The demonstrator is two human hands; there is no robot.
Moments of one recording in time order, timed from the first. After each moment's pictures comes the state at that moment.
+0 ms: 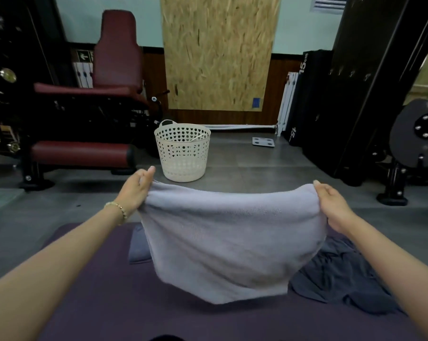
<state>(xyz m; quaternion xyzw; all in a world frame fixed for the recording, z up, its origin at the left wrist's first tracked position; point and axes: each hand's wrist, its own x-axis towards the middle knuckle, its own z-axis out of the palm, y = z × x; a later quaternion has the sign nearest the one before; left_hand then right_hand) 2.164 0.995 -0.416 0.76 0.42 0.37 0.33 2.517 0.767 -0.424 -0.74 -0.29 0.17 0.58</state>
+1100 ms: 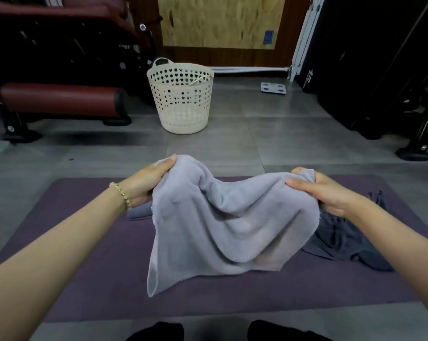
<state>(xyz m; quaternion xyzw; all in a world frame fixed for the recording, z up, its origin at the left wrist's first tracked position) 2.203 1.004 -0.494 0.61 0.38 0.18 0.67 2.516 0.809 -0.505 -0.67 -0.37 0.46 0.45</state>
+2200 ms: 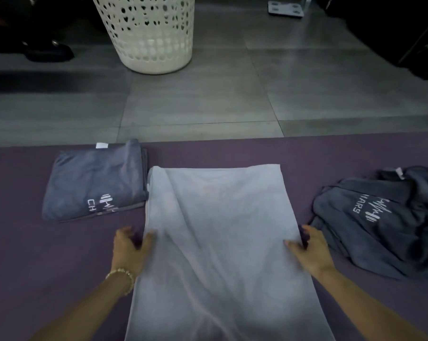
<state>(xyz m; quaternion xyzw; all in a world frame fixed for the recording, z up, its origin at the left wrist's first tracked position) 2.259 1.100 -0.928 0.61 0.66 0.16 0.40 2.600 0.882 -0.937 -0.90 -0.19 0.26 0.30</state>
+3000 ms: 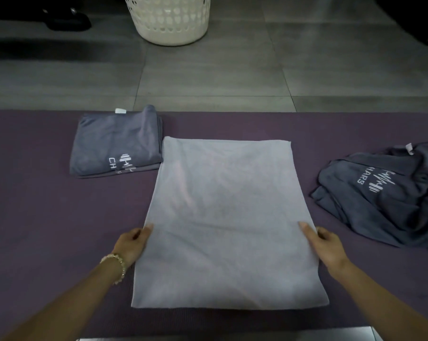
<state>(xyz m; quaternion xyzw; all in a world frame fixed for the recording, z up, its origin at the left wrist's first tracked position) 2.199 1.037 -0.917 0.54 0.65 0.09 0.53 2.559 0.824 -0.904 -0.84 -0.12 0.35 0.40</state>
